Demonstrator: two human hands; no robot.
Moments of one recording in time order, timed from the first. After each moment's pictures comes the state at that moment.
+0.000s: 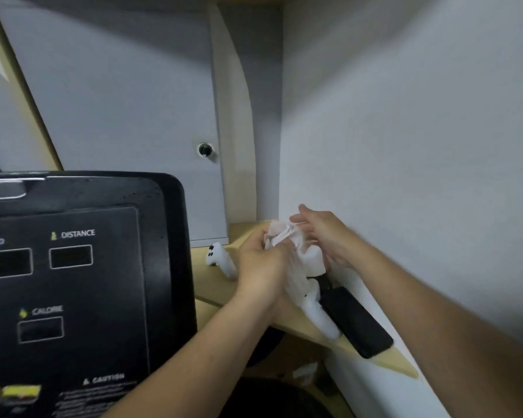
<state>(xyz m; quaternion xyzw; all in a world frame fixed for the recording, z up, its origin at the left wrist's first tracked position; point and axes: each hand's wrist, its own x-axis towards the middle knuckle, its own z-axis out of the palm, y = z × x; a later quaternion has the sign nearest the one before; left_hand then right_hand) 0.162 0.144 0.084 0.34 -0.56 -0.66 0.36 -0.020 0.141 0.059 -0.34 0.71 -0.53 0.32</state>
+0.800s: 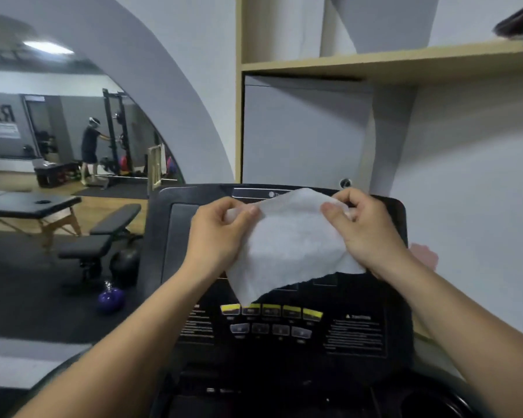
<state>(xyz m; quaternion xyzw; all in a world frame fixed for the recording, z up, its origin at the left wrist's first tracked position) 0.557 0.005 0.155 0.29 -0.70 -0.36 0.54 0.364 0.122 0.179 -0.55 0.62 -0.56 0.01</state>
